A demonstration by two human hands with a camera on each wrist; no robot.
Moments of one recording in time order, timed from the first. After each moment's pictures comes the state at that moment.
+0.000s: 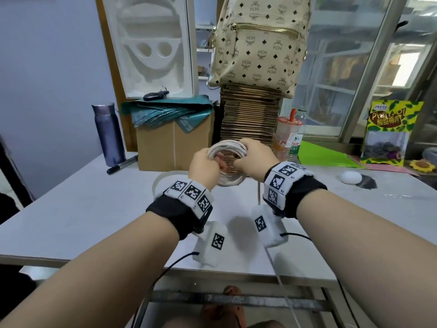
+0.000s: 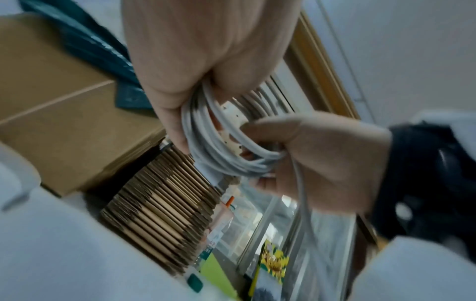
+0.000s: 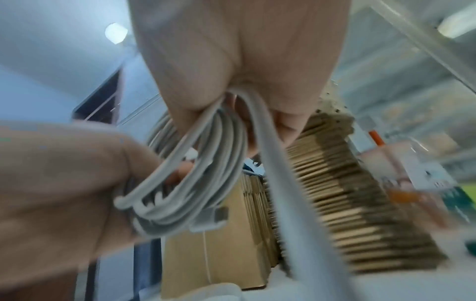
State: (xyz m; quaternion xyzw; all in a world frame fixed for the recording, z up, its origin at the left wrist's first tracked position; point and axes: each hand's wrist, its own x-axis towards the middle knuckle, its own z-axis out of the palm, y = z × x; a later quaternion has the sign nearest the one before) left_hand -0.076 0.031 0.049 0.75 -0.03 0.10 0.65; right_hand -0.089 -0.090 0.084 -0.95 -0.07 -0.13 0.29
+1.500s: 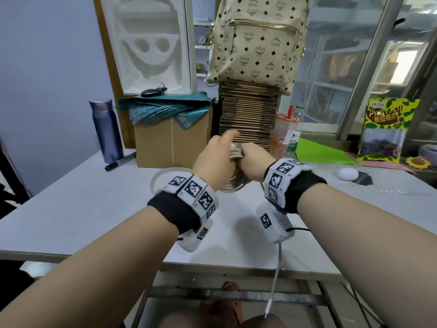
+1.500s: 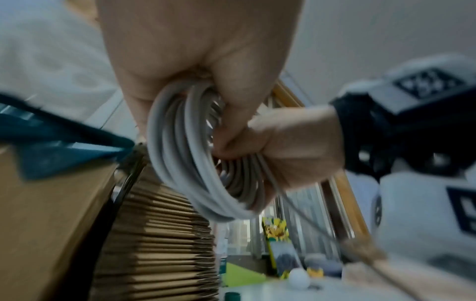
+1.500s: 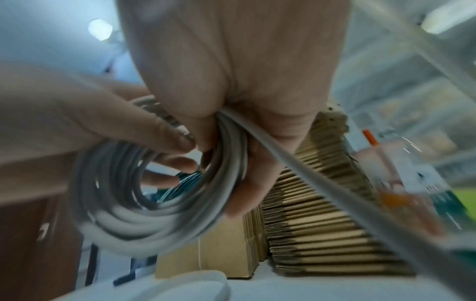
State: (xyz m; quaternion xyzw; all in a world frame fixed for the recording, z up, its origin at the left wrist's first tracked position) left_hand -0.097 0.023 0.067 0.91 -0.19 0.19 0.33; right_hand -0.100 -0.089 0.085 -0.96 -0.07 -0.05 0.26
